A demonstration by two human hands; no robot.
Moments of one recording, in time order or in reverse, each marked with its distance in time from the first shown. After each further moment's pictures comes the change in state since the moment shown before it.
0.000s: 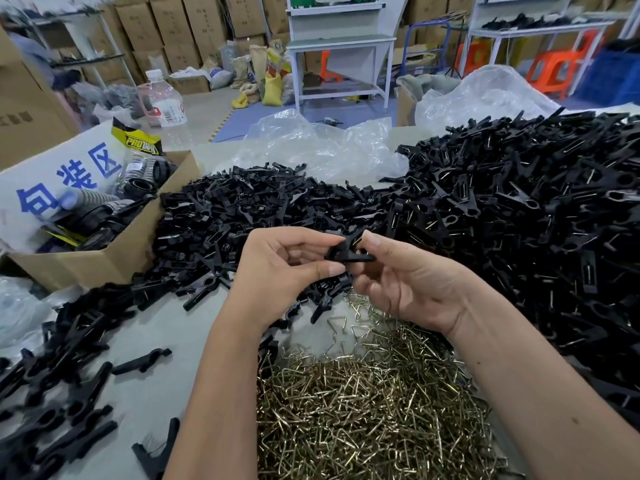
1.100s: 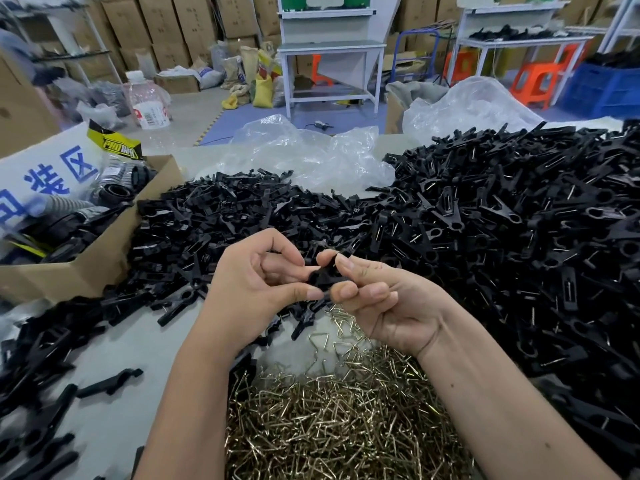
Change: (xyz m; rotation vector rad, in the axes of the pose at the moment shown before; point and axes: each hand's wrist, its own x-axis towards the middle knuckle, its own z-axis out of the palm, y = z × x) left_hand 0.003 -0.009 -0.005 0.090 0.041 -0.068; right_hand 0.007 -0.001 -0.002 0.312 -0.243 0.117
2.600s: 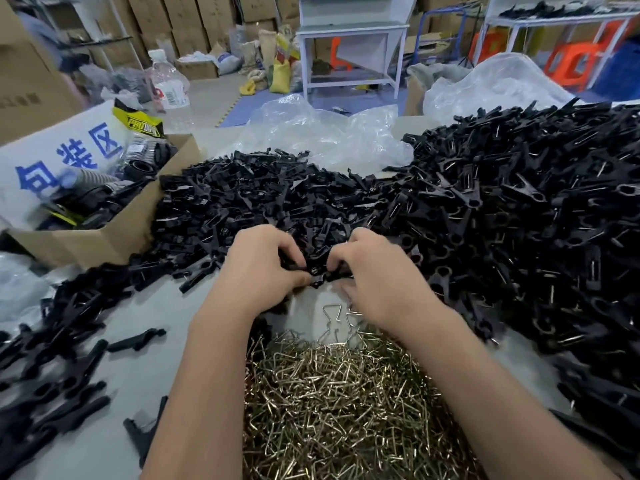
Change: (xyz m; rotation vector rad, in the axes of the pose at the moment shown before) left_hand 0.001 -0.006 -0.006 0.762 0.010 -0.198; right_hand 0.018 0.029 -0.002 -2.146 0.610 -0.448
